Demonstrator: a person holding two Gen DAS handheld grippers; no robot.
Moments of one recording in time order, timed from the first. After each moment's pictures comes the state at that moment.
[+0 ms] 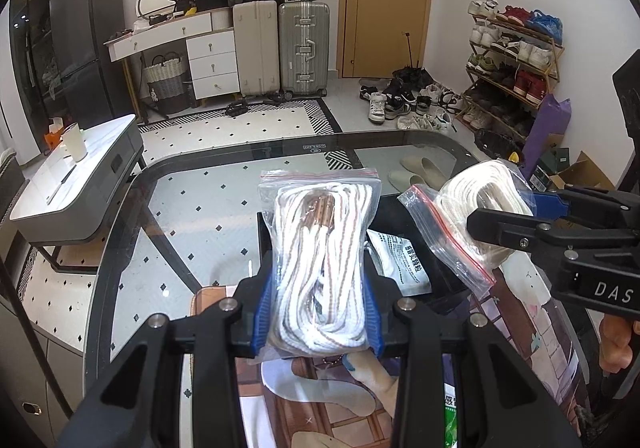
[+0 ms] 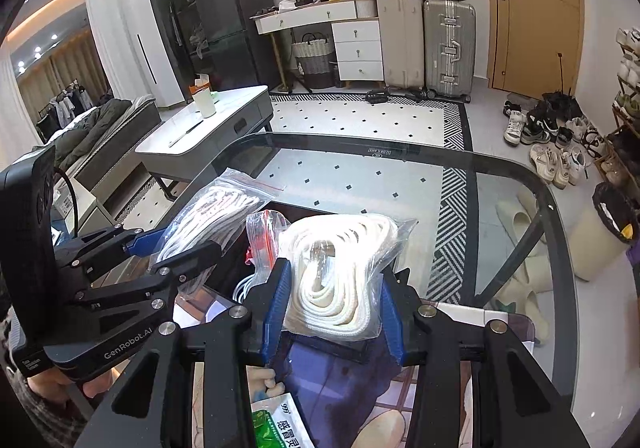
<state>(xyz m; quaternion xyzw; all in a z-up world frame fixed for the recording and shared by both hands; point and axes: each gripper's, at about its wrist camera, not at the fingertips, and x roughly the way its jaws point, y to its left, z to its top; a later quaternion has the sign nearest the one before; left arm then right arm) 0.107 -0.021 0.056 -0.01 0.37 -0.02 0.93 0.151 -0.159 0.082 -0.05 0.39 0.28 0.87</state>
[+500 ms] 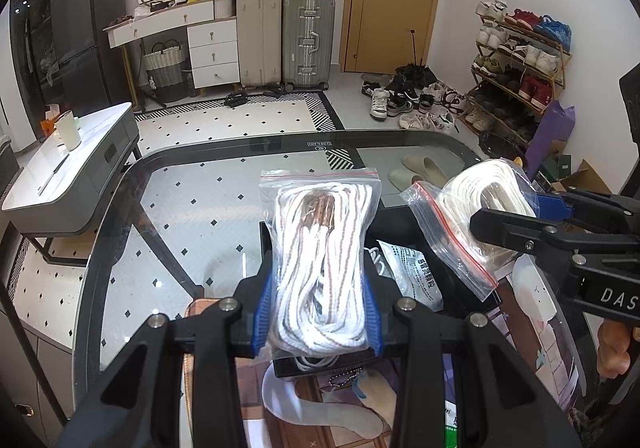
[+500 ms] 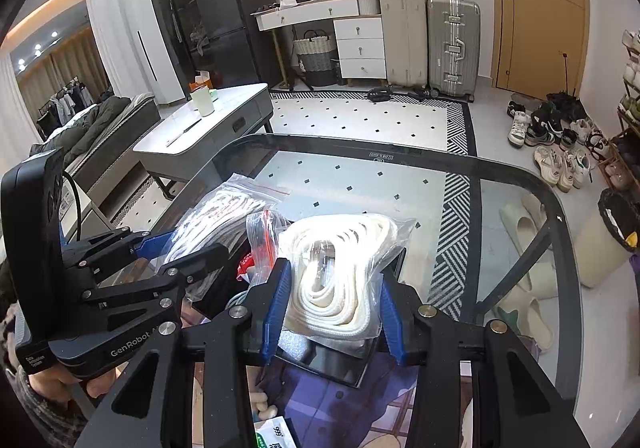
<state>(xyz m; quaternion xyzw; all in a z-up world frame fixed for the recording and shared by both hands) 0.133 -0.011 0.046 -0.03 0.38 -0.02 0.92 0.174 -0.148 0.073 -0.05 0.40 0.28 0.87</state>
